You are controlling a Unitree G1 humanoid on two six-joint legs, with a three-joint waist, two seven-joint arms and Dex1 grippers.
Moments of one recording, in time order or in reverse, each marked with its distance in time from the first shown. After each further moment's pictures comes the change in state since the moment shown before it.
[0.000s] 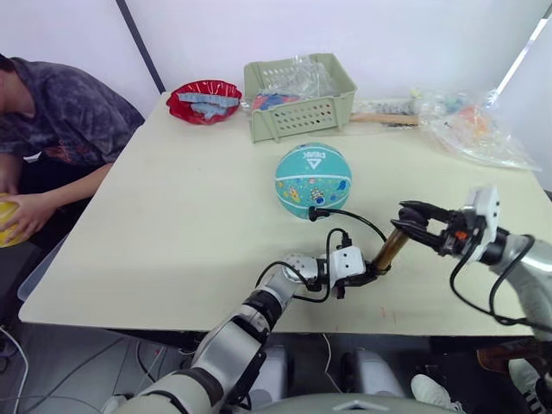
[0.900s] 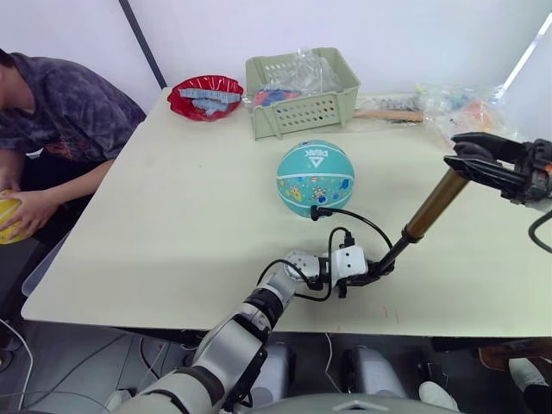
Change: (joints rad) left arm -0.009 -0.001 -0.003 -0.003 0.000 -0.007 -0.015; right arm -0.162 -0.217 -0.250 -0.072 0.290 0.311 0.015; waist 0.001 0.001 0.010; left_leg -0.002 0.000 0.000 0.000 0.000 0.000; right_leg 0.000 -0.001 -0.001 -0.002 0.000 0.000
